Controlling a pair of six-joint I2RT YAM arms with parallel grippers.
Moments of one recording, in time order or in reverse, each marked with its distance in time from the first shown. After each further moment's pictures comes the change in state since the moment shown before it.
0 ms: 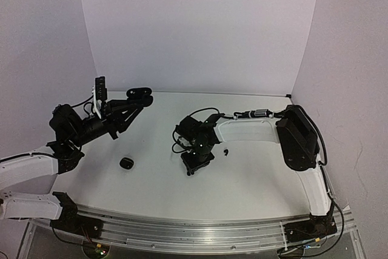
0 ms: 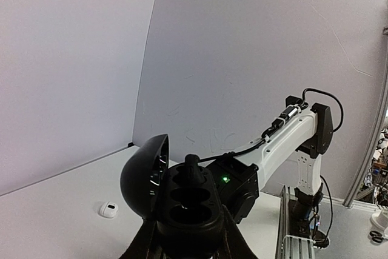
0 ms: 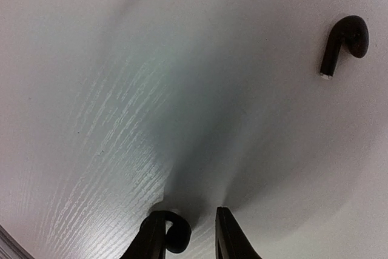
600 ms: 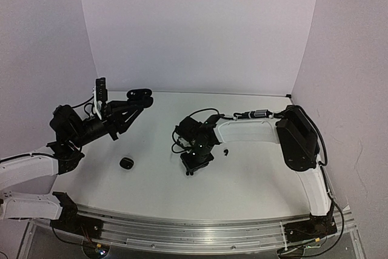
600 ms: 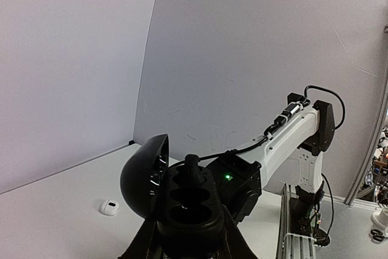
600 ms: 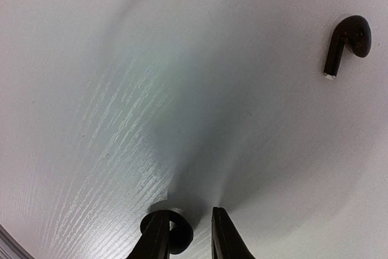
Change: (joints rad) left arm 0.002 0.000 -0.008 -0.003 0.000 0.007; right arm 0.009 -0.001 -0.008 0.007 -0.005 0.019
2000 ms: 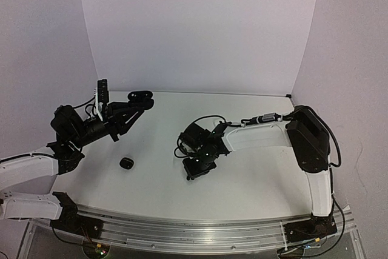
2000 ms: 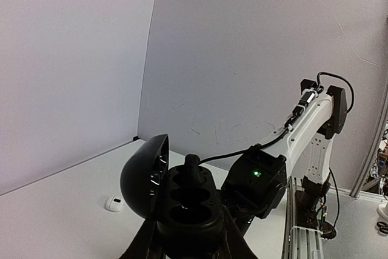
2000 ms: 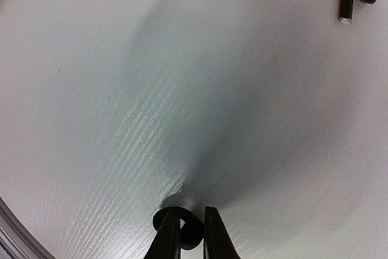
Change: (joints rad) left arm 0.001 0.000 -0.003 -0.024 0.000 0.042; right arm 0.036 -0.120 -0.221 0.179 -0.026 0.104
